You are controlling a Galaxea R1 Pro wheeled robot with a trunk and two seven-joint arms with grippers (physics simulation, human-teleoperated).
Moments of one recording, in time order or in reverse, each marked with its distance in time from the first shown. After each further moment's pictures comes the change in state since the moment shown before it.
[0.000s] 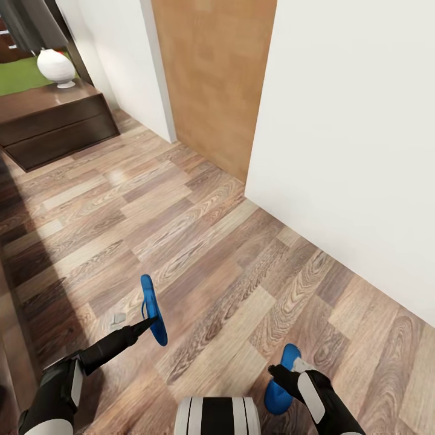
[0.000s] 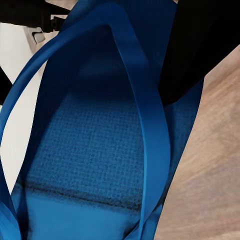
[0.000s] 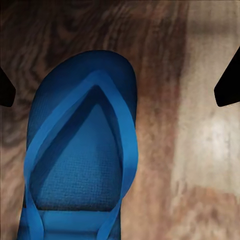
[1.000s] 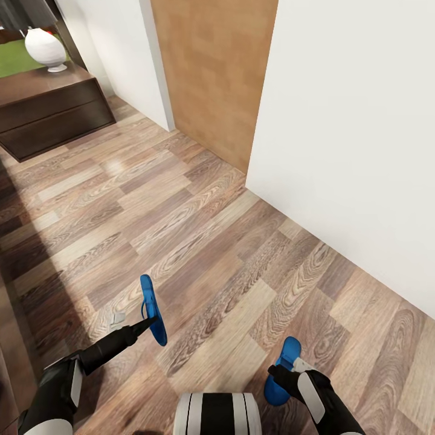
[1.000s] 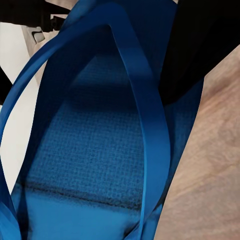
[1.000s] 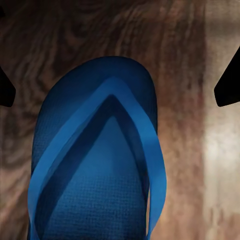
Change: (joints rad) left arm 0.000 0.001 0.002 0.000 0.002 0.000 0.000; right arm 0.000 0.000 0.000 0.000 0.000 0.000 0.000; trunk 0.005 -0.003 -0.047
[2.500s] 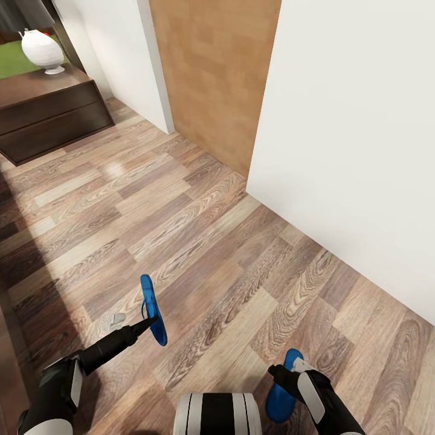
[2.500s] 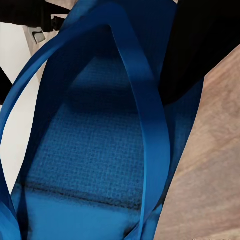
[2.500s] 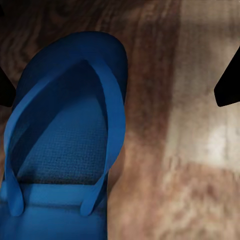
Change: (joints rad) left arm 0.000 0.000 -0.002 0.000 0.000 0.000 -0.002; right arm 0.000 0.000 0.001 0.000 0.000 0.000 0.000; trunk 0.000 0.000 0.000
